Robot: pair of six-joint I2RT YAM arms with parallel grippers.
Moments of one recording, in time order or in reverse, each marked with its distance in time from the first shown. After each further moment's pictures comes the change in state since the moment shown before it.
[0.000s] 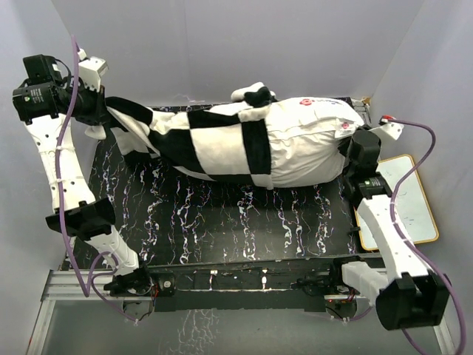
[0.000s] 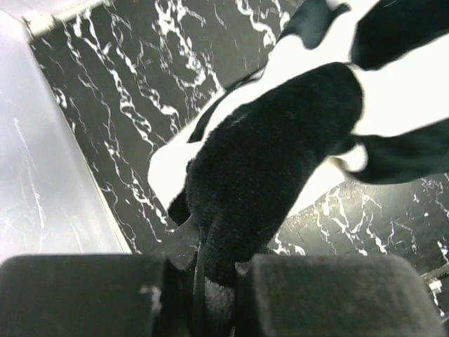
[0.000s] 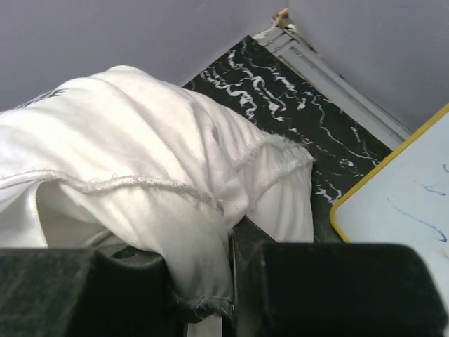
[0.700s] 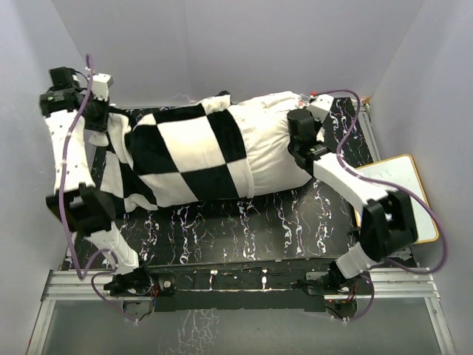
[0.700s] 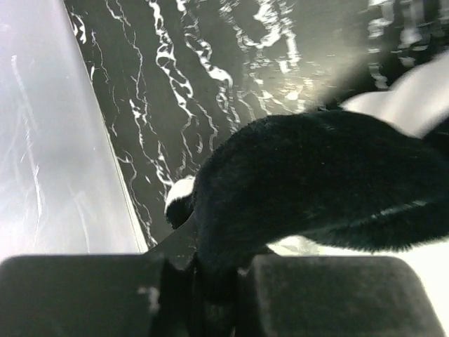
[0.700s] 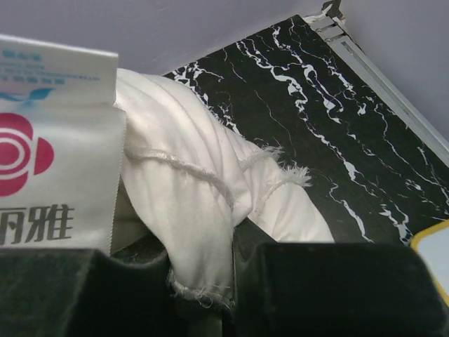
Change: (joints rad) left arm -0.015 -0.029 -0.263 0.210 -0.194 -0.103; right arm 0.391 0.433 0.280 0.034 0.301 -0.154
